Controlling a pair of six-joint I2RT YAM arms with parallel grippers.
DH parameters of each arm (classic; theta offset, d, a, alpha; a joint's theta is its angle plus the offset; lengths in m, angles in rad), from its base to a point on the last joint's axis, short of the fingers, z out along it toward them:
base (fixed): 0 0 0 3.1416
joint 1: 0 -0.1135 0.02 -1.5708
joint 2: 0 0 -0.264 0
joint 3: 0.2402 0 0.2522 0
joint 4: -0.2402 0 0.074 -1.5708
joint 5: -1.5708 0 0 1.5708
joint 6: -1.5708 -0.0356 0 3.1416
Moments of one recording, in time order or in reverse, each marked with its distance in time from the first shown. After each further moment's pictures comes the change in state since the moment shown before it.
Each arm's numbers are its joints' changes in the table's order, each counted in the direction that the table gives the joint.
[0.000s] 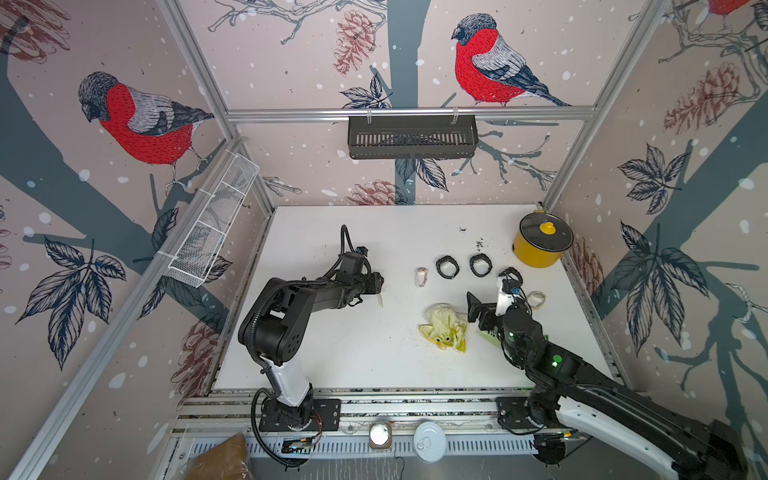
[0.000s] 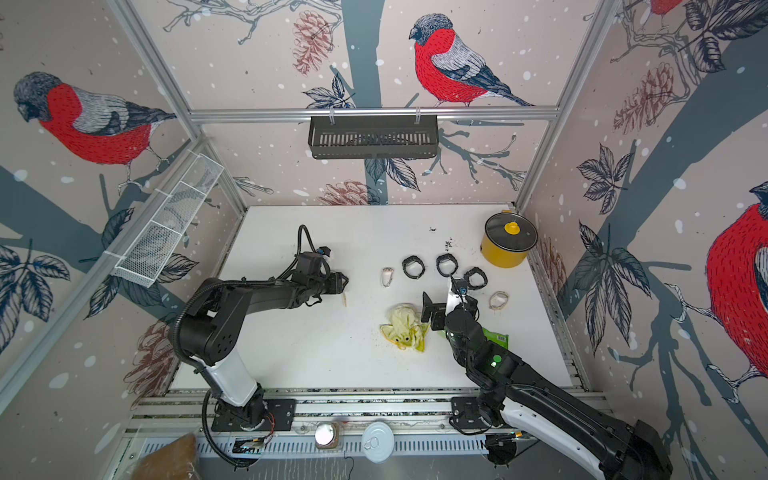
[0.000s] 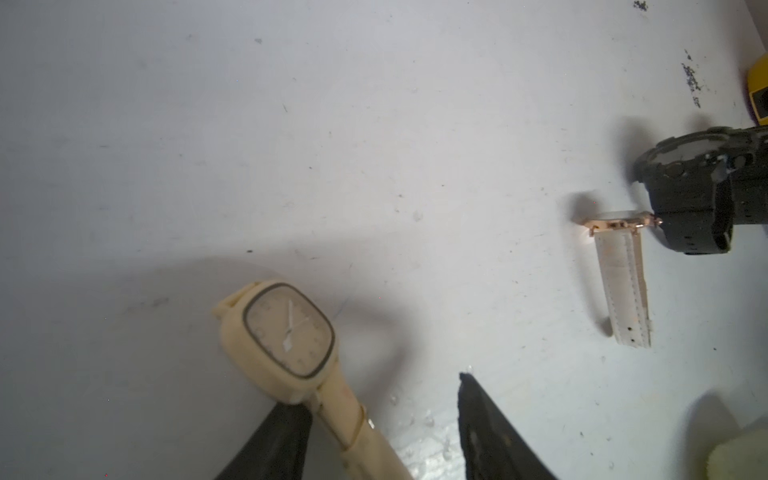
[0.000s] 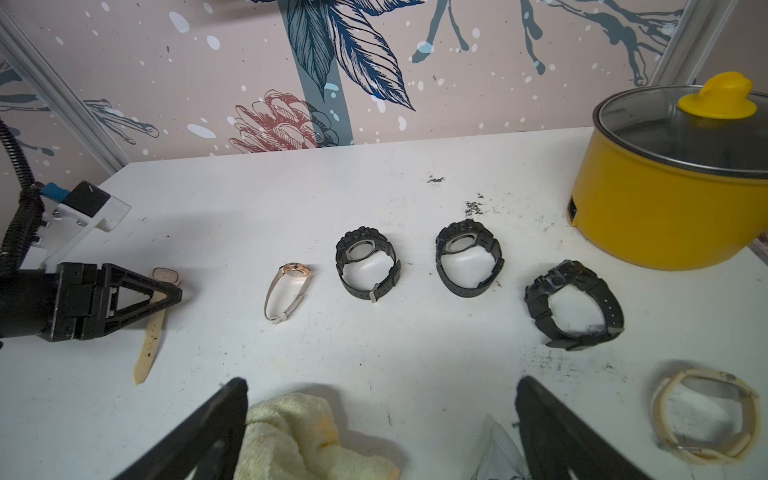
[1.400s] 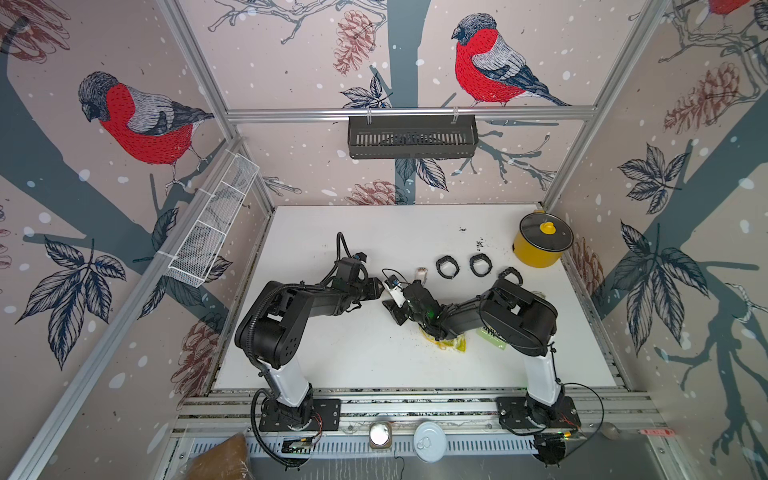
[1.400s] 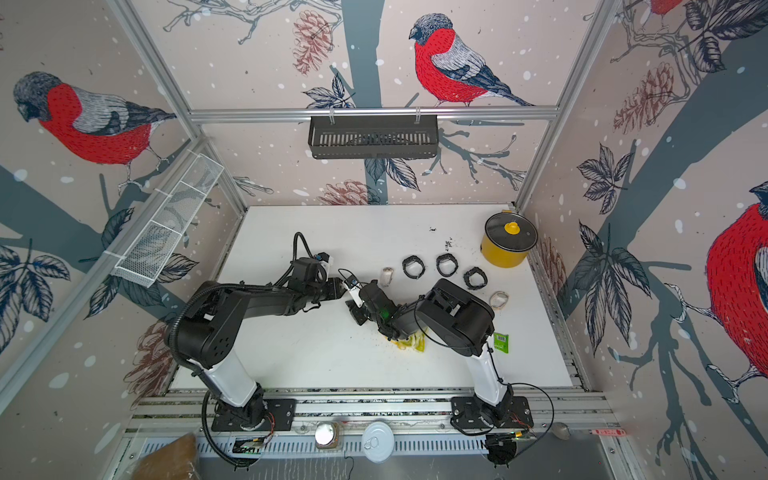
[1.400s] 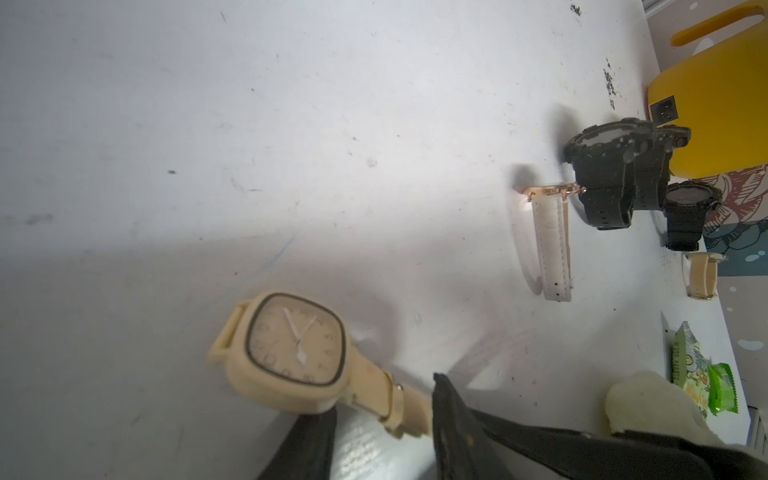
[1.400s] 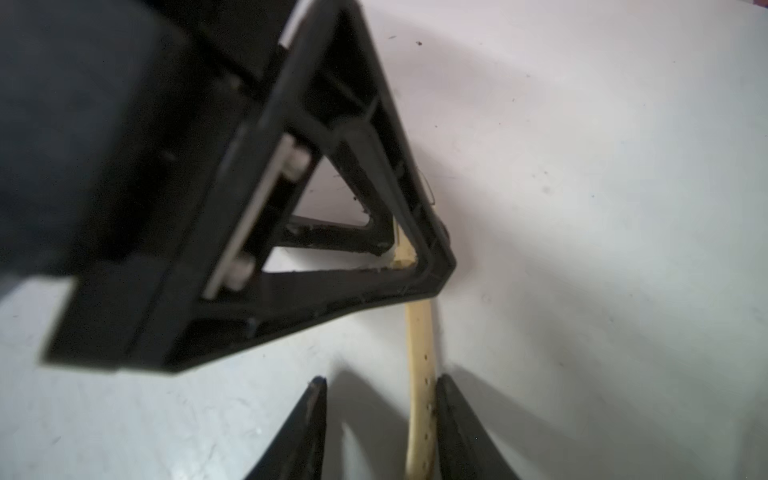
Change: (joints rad) left arm -0.008 0.019 -0.091 0.104 -0.183 0.113; right arm -0.100 -1.408 0.563 0.668 0.542 0.311
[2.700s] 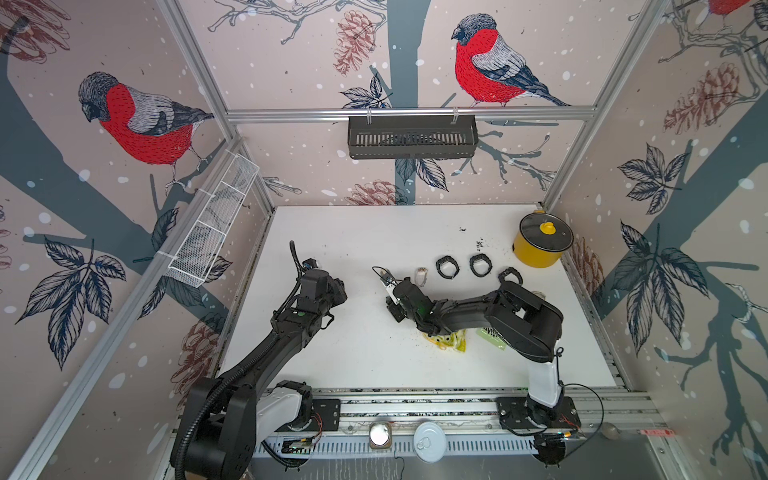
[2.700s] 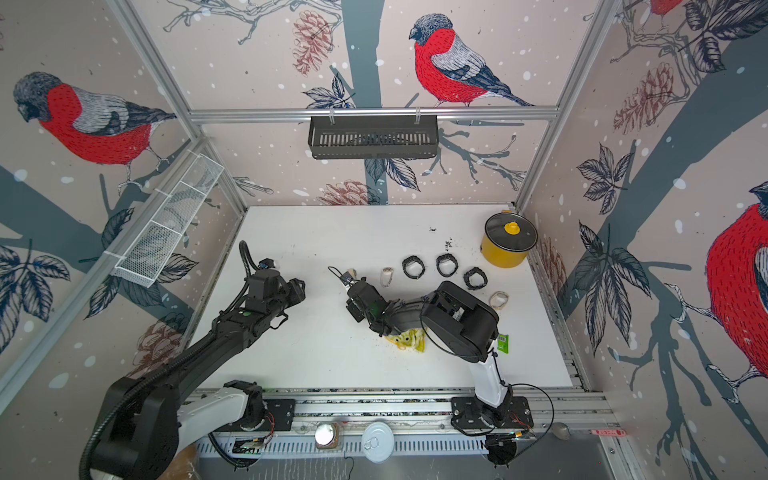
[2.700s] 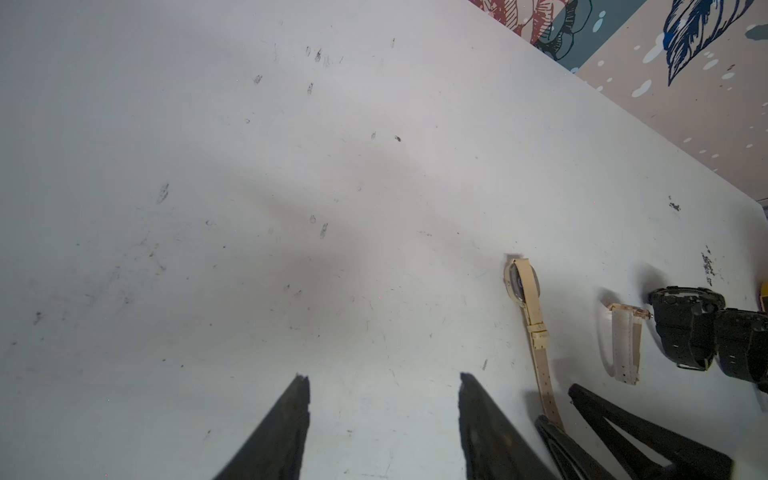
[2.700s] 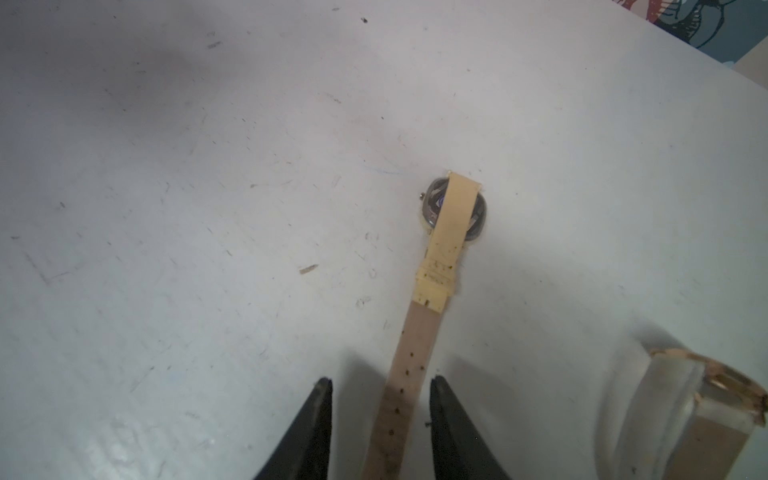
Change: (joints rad) left arm -0.131 0.627 -0.209 -0.313 0.418 0.112; right arm -0.046 0.079 0.110 -0.306 -0.196 0.022
